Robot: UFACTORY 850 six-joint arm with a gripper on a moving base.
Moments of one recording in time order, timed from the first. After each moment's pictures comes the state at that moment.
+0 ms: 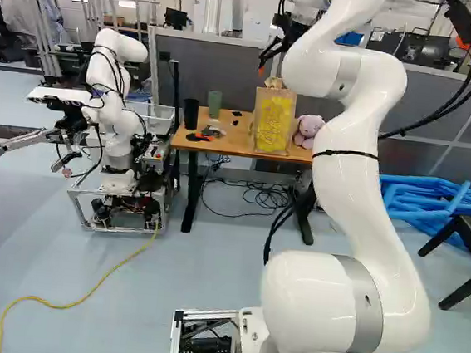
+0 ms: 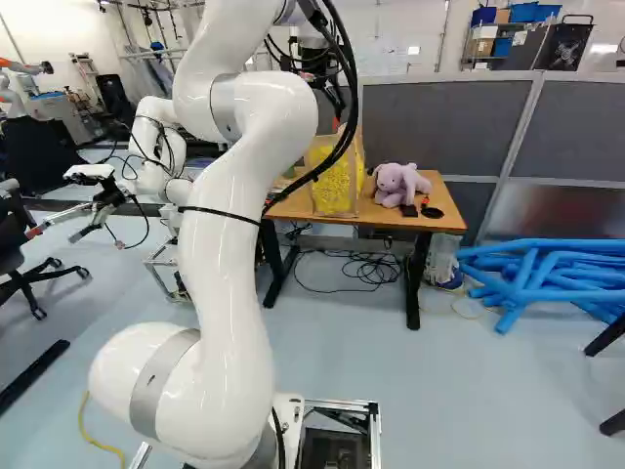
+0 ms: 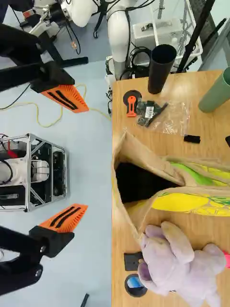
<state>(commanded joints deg) -8.1 -45.1 -140.2 7.9 -83.4 0.0</state>
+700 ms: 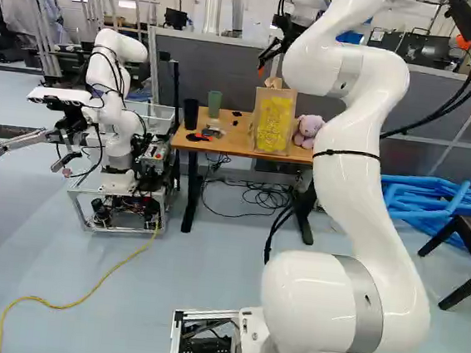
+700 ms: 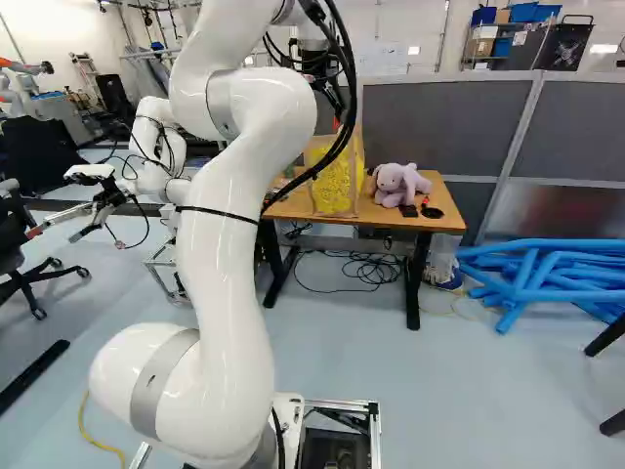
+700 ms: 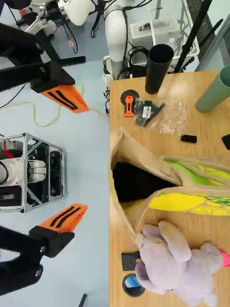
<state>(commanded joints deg) -7.9 -43.5 -136.8 7.7 -80.0 0.0</state>
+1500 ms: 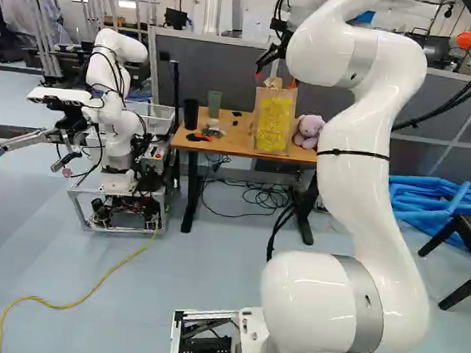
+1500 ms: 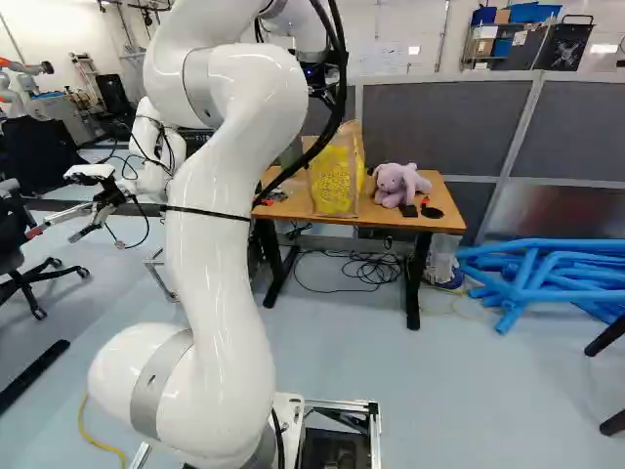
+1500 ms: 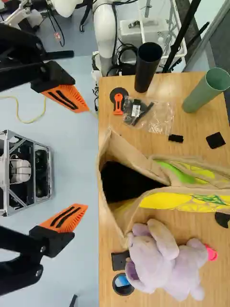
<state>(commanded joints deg) -7.1 -37.4 -123.1 6.9 -66.6 0.0</state>
